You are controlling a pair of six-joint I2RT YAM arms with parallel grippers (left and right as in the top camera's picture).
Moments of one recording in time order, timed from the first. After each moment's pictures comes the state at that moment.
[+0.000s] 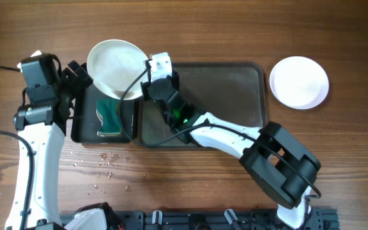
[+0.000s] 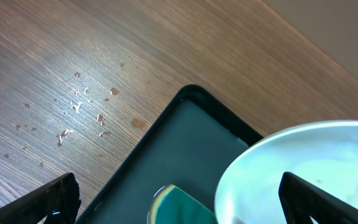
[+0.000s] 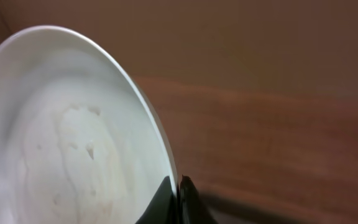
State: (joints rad) left arm 0.20 1.31 1.03 -0.53 -0.09 -0.47; right arm 0.87 1.99 1.17 0.56 0.47 0.19
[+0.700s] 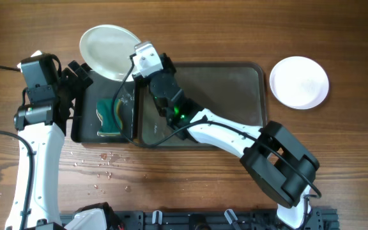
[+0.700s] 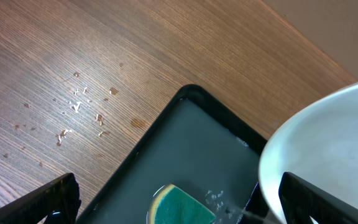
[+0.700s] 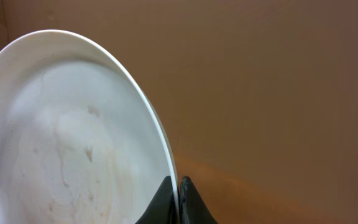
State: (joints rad) left arm 0.20 1.31 1.03 -0.53 -0.08 -0.47; right arm 0.87 1.99 1.25 0.74 0.50 -0.22
